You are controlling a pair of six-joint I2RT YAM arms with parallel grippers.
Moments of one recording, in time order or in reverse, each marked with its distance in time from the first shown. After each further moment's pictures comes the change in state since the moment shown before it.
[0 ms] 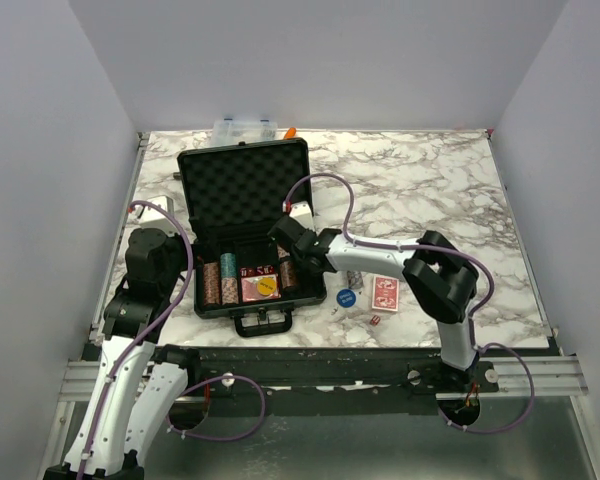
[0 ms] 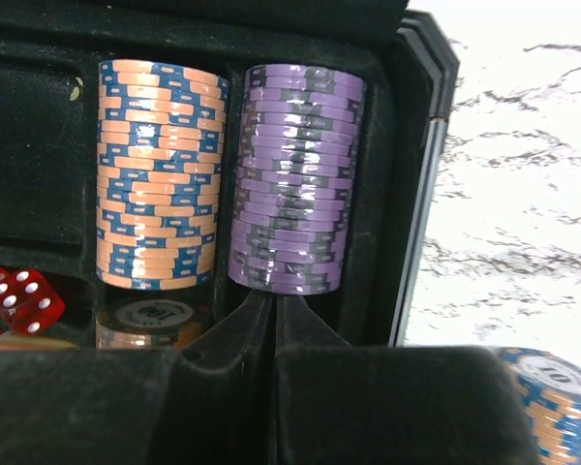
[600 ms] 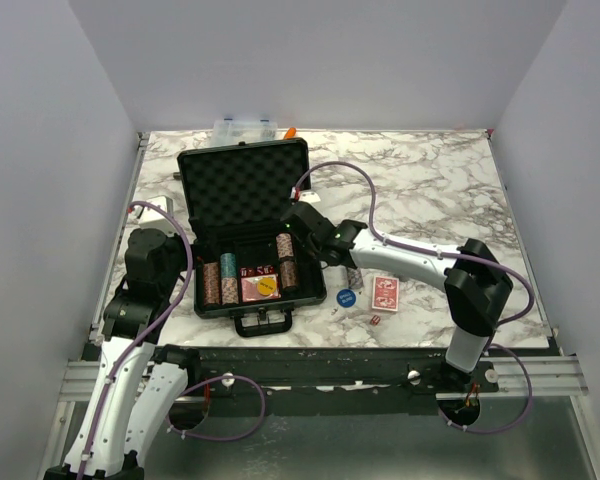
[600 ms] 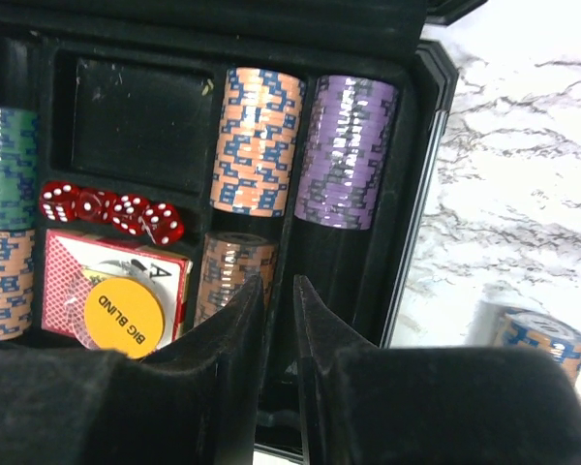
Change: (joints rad) left arm 0.000 0.001 0.000 0.000 0.000 0.000; right arm -0.010 -0.207 -0.029 -0.028 -0.139 0.005
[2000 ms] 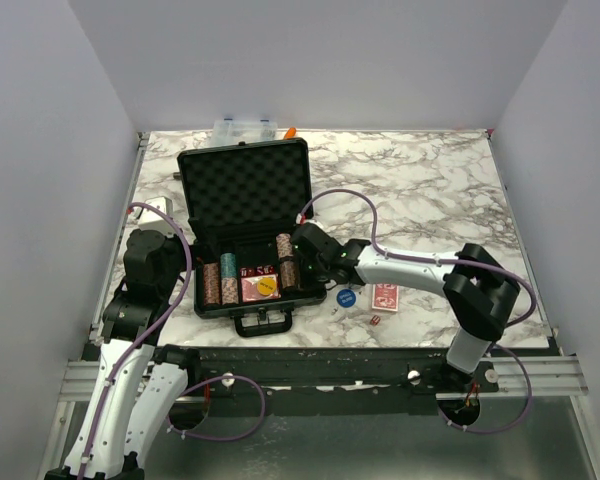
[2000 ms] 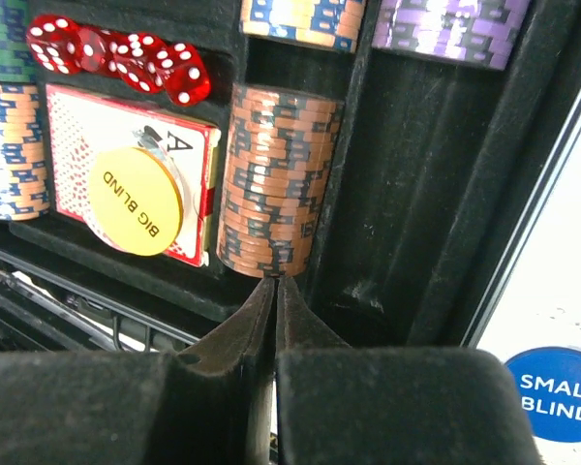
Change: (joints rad) left arm 0.000 -0.015 0.000 0.000 0.008 0.000; right arm 0.023 -0.050 -0.215 0.103 -0.274 0.140
